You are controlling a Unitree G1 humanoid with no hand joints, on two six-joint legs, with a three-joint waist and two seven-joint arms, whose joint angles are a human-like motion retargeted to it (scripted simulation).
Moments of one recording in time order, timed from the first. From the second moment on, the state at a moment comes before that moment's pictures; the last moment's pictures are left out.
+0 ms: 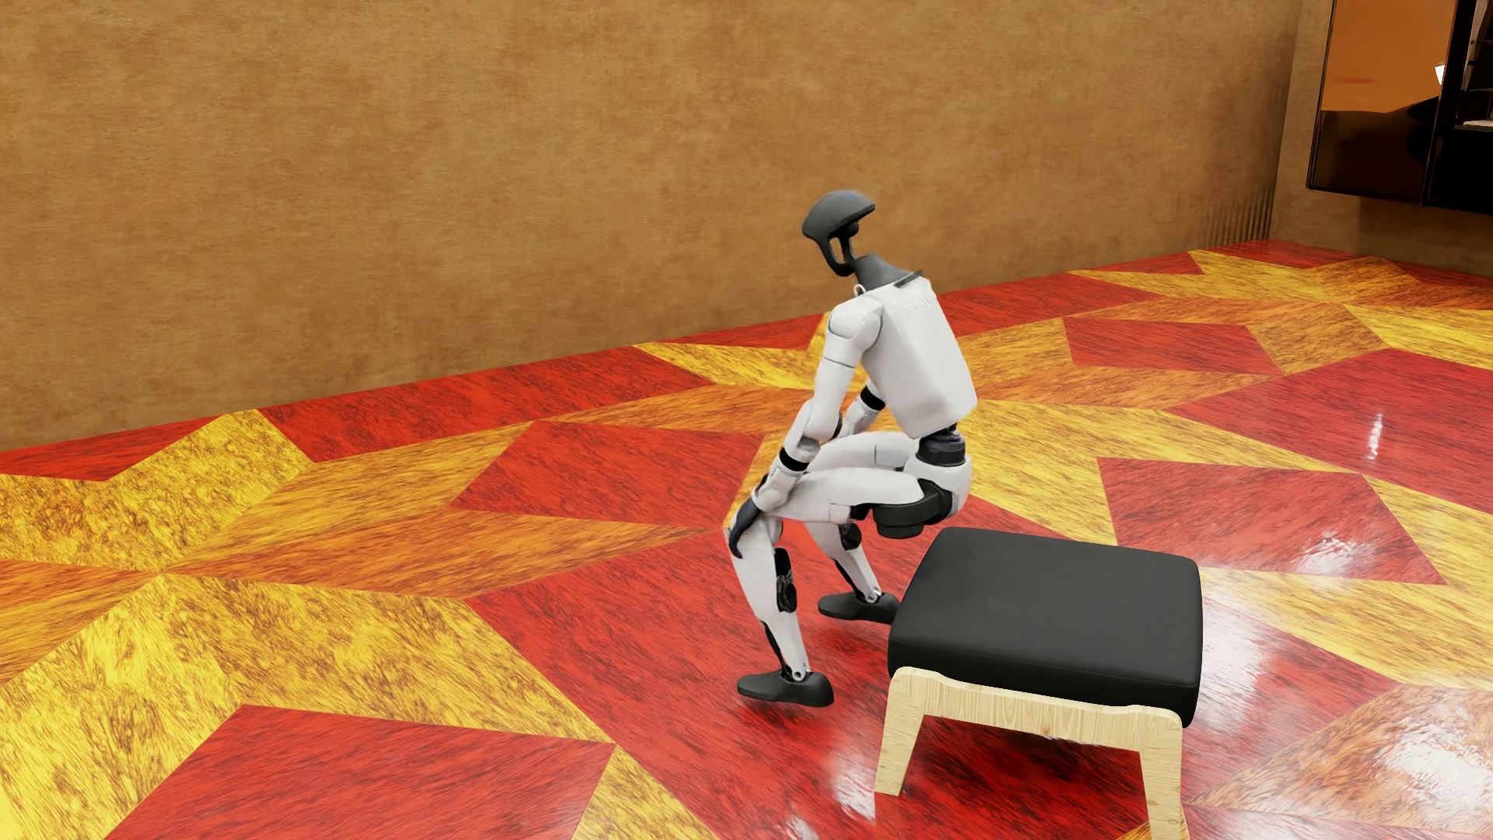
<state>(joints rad) -1.23 -1.27 0.00 0.01 -0.04 -0.04 -0.13 0.21 0.61 1.74 1.80 -0.69 -0.68 -0.35 -0.36 0.42 -0.38 -0.16 -0.02 -0.75 0.53 0.96 1.03 0.21 -0.34 0.03 0.09 0.20 -0.19</state>
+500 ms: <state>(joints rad) -1.16 -1.19 -0.01 0.02 -0.02 -0.03 -0.14 0.19 0.55 1.85 1.88 -0.60 -0.60 -0.34 -0.36 0.38 -0.35 -0.12 -0.02 -0.71 0.48 1.13 1.14 0.07 -0.25 0.06 0.11 0.21 -0.18</state>
